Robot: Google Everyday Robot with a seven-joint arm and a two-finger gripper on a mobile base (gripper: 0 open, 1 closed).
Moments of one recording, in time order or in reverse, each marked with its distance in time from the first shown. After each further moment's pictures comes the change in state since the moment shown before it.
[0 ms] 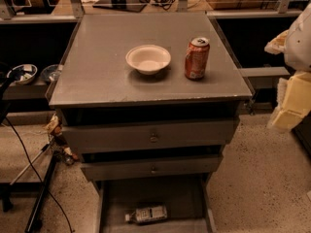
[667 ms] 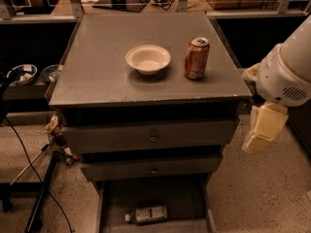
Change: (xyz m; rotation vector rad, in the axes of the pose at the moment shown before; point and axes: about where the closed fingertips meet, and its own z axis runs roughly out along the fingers) arm -0.010 0.021 0.064 -0.065 -0.061 -0.003
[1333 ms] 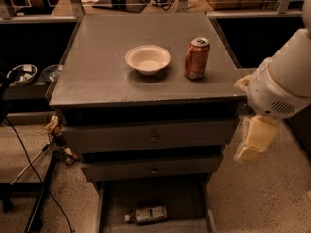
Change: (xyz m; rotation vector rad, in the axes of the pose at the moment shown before) arm -0.003 0.015 0.020 -0.016 0.005 -0.010
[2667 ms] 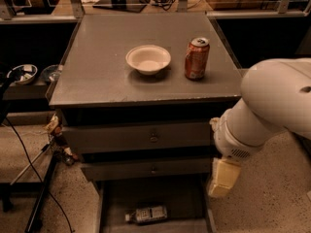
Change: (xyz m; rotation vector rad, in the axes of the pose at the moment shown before) arm -0.006 0.044 0.104 -0.041 0.033 -0.051
